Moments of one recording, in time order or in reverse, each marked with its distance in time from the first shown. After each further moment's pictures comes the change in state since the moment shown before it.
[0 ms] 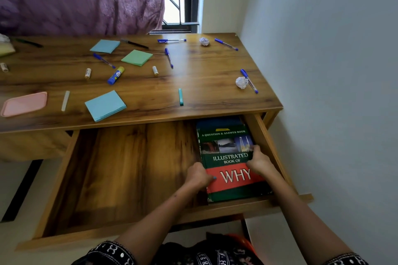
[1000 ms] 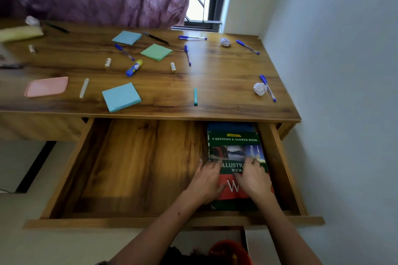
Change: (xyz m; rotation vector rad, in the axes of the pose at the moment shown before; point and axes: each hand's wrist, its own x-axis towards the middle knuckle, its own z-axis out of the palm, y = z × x) left_hand -0.010 -0.012 -0.003 0.591 0.230 0.549; right_hand -0.028 -0.021 0.039 -0.398 0.197 -0.256
